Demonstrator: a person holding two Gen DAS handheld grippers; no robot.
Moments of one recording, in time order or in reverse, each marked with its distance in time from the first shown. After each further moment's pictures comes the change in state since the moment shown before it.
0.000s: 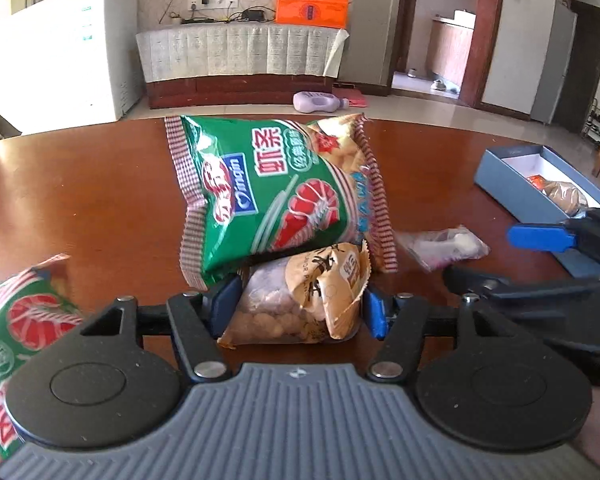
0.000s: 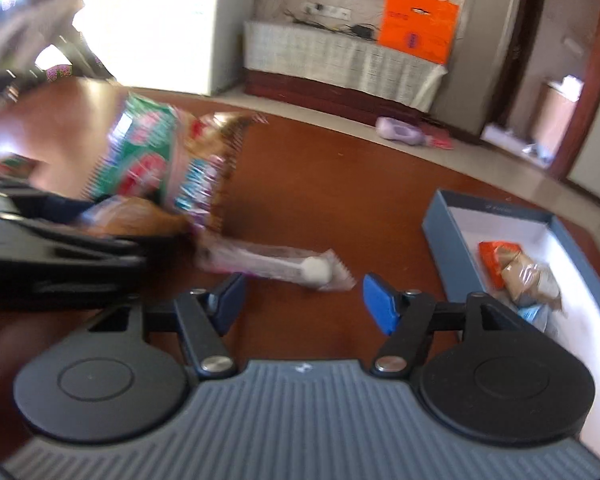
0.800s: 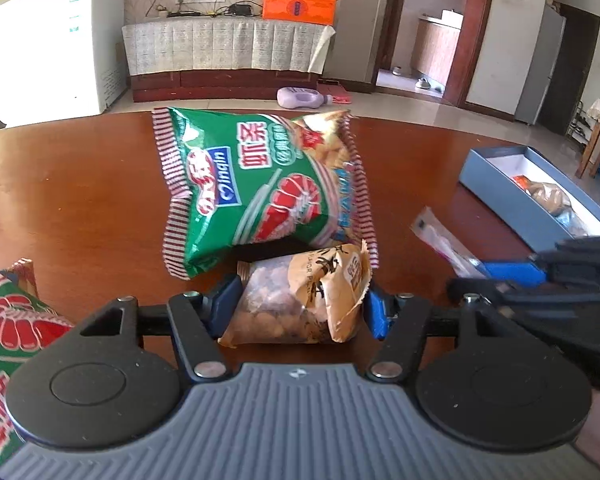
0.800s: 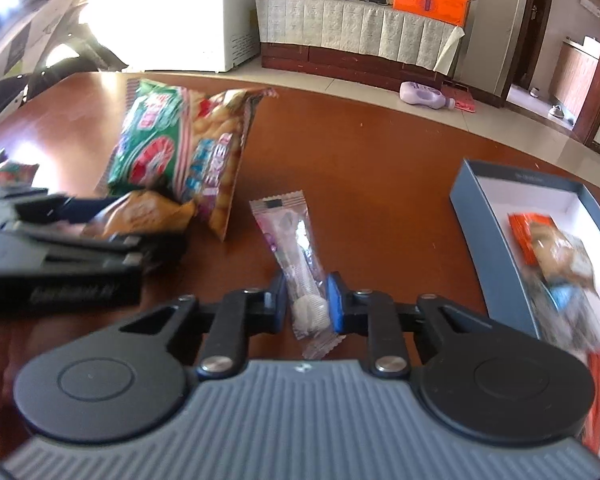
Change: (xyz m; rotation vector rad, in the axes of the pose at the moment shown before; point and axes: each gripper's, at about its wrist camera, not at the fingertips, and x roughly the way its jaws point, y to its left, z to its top) left arm 0.002 0.001 -0.002 -0.006 0.016 -0.054; right arm -0.026 -0.007 -0.012 0.049 0.072 0.121
